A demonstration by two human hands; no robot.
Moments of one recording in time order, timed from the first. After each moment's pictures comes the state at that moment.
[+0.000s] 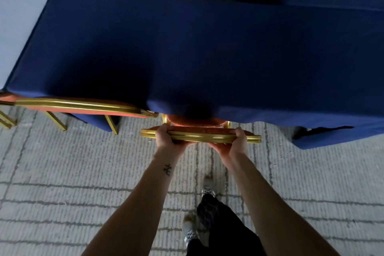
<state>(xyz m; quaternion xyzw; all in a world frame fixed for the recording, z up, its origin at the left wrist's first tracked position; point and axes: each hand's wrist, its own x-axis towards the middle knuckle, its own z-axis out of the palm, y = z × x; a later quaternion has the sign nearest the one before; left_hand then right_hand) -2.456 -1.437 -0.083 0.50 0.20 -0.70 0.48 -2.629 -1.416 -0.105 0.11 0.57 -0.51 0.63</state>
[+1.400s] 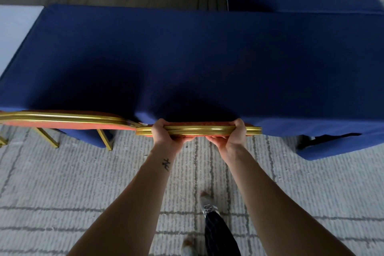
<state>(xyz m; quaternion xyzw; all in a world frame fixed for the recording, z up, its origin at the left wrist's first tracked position) -2.485 -1.483 -0.097 0.51 0.13 -0.69 0.50 -2.647 -1.472 -0.125 0.08 0.57 -0.55 0.61</state>
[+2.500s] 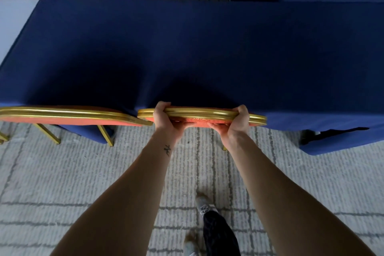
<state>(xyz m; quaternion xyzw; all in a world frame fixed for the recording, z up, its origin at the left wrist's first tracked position) -2.485 -1.509 -0.111 0.50 0.11 -0.69 0.51 -2.648 -1.496 -0.128 0.09 0.58 -0.56 0.58</state>
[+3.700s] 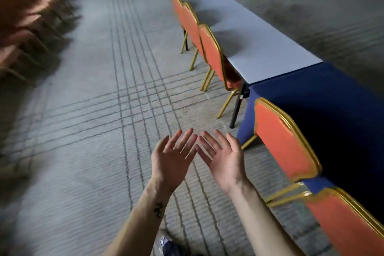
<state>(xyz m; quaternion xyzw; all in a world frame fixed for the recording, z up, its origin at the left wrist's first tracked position) -2.177 -1.067 0.082 0.32 0.22 -0.30 0.87 -2.240 -1.202 0.080 -0.22 0.30 -0.07 0.93</state>
